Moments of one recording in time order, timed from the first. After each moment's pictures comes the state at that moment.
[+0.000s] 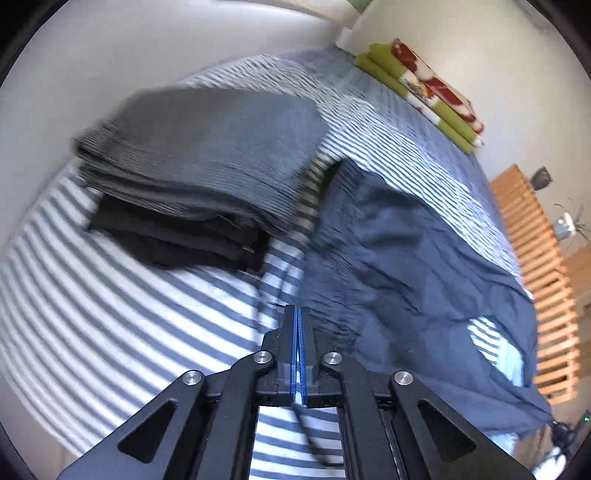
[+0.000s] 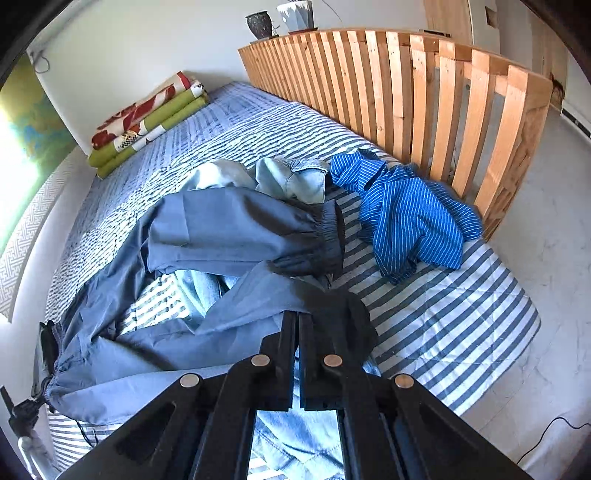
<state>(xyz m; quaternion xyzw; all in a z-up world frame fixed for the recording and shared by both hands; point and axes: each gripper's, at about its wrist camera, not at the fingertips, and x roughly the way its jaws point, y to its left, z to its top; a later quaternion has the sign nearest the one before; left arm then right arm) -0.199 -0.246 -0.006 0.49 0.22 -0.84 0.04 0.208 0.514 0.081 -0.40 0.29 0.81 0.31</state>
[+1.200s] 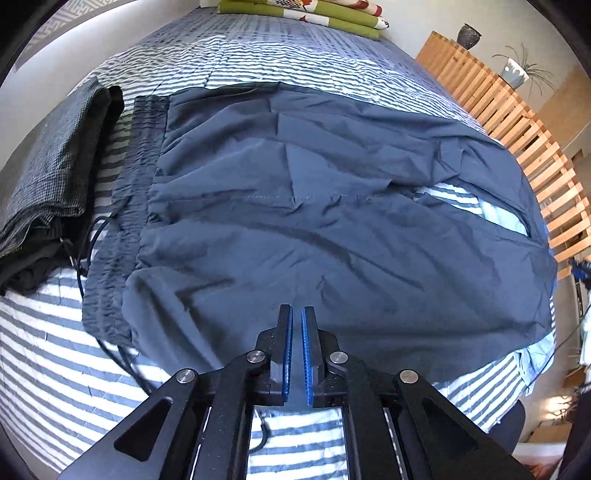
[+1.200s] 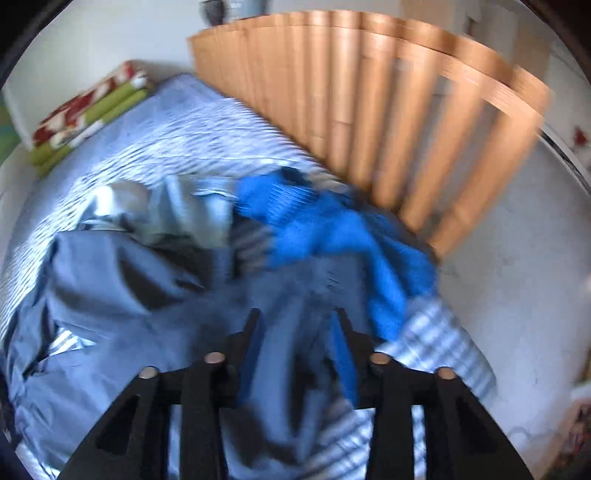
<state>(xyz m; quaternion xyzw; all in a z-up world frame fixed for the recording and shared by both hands) -0.211 -0.033 -0.041 0.56 0.05 -0.81 -0.12 0.156 0.634 0.023 -0.44 0.24 0.78 0.37</state>
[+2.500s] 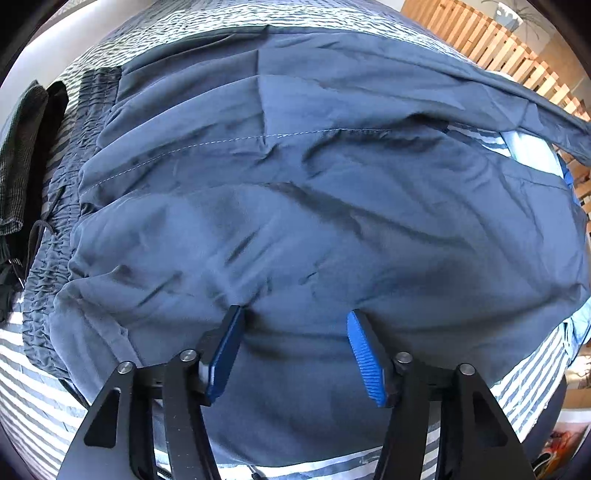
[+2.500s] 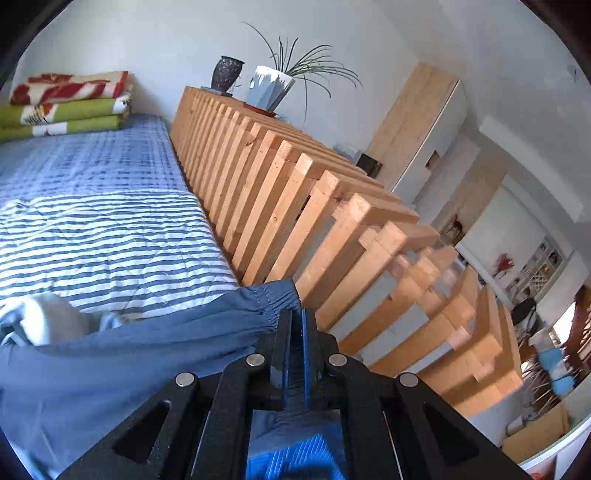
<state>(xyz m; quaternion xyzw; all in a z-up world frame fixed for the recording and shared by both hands) -0.233 -0.017 -0.106 0.60 -0.03 -0.78 -0.14 0.003 0.677 0.075 -0.38 -0.04 0.77 0.50</state>
